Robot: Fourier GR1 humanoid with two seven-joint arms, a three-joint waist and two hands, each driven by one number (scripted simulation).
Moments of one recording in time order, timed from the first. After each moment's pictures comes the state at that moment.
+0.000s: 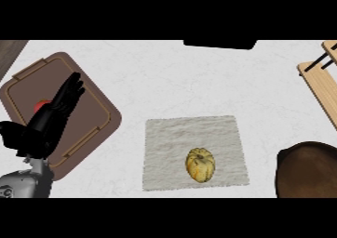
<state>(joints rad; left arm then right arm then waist) -0.15 0.19 0.04 -1.68 0.00 -0.10 0.20 -1.25 -0.57 -0.49 -0.49 1.94 -0.45 1.17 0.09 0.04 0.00</state>
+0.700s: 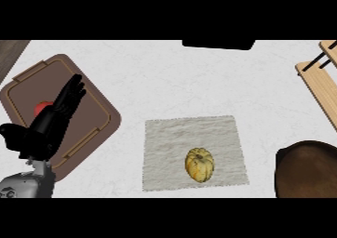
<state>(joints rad) -0.14 0.17 0.03 -1.68 0.00 -0.10 0.19 -1.39 -0.66 -0.48 -0.29 2.06 -0.31 1.08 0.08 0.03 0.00</state>
